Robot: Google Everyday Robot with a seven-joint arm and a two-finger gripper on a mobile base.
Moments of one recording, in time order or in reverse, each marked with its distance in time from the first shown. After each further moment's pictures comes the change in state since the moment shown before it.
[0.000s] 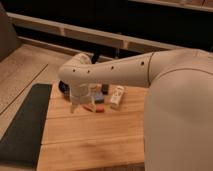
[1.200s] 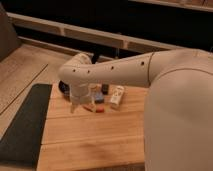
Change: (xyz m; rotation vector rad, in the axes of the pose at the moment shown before) arm 0.000 0.000 0.000 0.000 0.000 0.000
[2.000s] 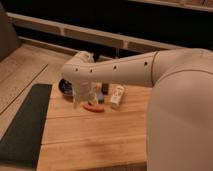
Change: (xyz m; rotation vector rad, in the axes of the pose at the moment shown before) arm -0.033 -0.022 -0.016 0.010 -0.119 -0.019
